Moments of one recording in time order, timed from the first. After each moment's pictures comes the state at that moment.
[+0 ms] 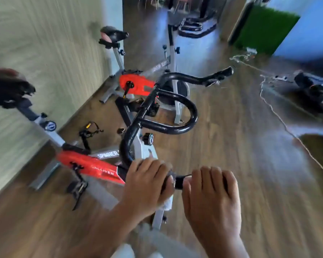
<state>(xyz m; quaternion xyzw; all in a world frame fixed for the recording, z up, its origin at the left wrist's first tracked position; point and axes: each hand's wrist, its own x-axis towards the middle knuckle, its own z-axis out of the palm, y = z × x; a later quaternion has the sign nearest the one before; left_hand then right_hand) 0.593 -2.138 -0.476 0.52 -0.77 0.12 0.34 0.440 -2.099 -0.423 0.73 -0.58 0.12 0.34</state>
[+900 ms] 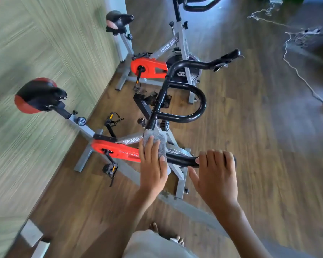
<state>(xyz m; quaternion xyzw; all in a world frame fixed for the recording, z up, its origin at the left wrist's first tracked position) 0.617 -2.122 -0.483 0.60 -0.67 -0.09 0.44 0.451 -2.091 -0.402 0.74 -0.64 -0.02 0.20</state>
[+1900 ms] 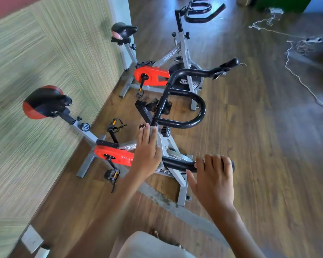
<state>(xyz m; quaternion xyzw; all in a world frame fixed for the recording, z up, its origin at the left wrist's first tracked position) 0.647 -2.166 -0.453 0.64 -0.71 -0.20 0.23 0.451 -2.095 -0.407 0.74 -0.64 0.03 0.20</state>
